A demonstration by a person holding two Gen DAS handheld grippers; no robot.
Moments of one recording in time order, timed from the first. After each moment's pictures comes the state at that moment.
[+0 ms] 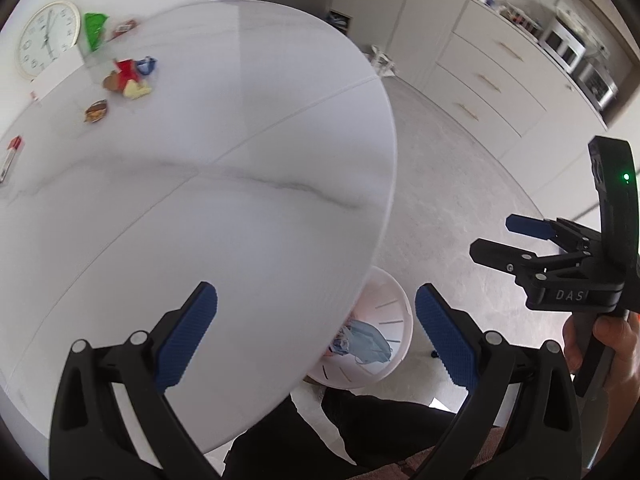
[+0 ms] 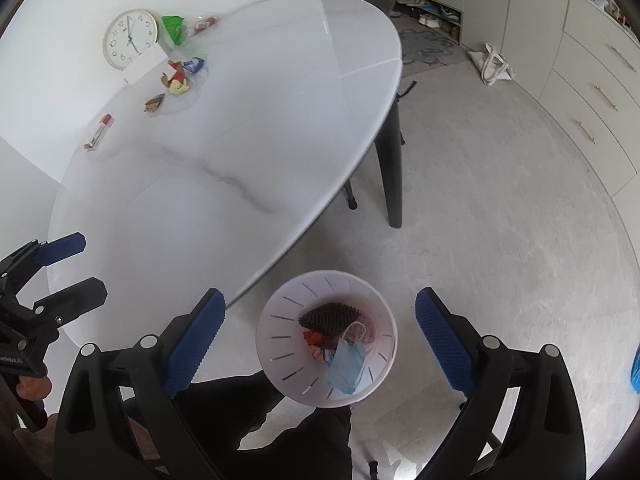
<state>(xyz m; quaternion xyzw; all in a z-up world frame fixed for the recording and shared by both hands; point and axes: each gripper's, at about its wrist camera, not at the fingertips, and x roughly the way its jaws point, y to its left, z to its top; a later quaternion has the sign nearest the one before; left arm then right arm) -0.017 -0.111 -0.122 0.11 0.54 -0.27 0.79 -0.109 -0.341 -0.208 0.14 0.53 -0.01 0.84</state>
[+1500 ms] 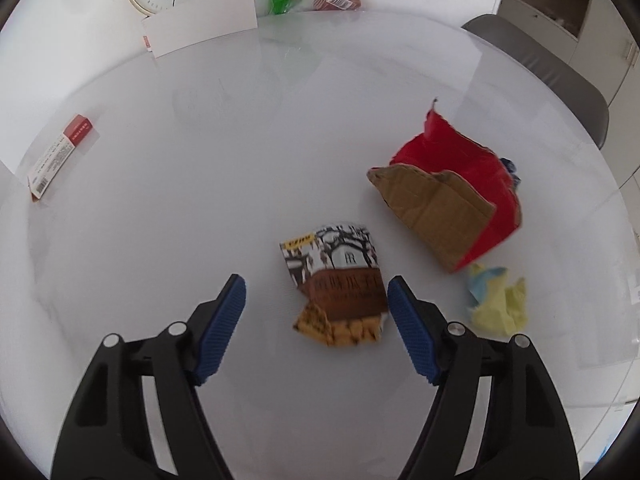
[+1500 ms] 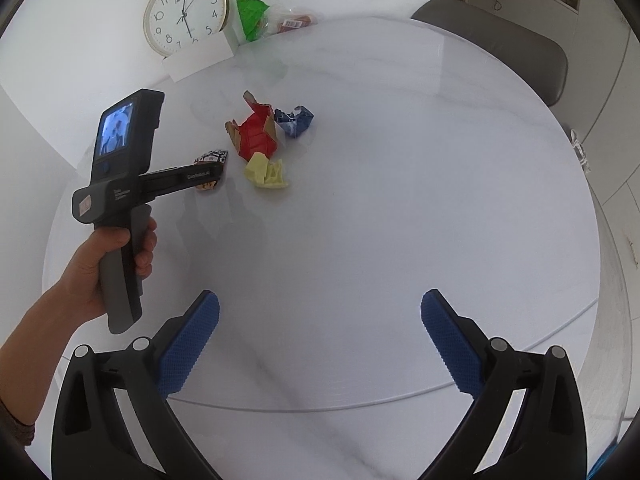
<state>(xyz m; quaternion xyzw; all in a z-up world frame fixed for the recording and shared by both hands) 0.413 0.040 -0.231 0.03 0.53 -0.01 0.85 0.213 -0.179 -0.190 0.05 0.52 0.07 0.85</state>
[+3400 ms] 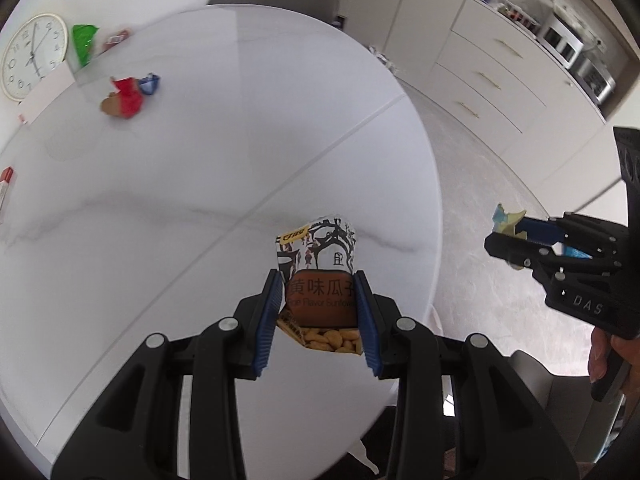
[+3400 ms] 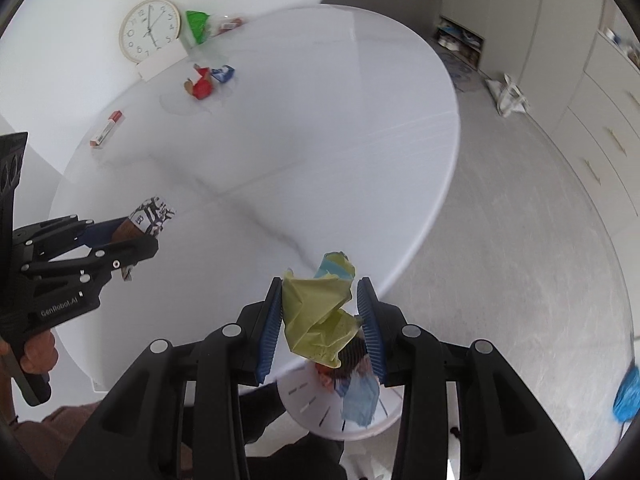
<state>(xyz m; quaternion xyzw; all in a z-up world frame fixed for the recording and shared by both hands) 0.049 -0.106 -0.125 0.13 0.54 -0.30 0.77 -0.050 -0.295 -0.177 0.10 0.53 -0.01 0.84</state>
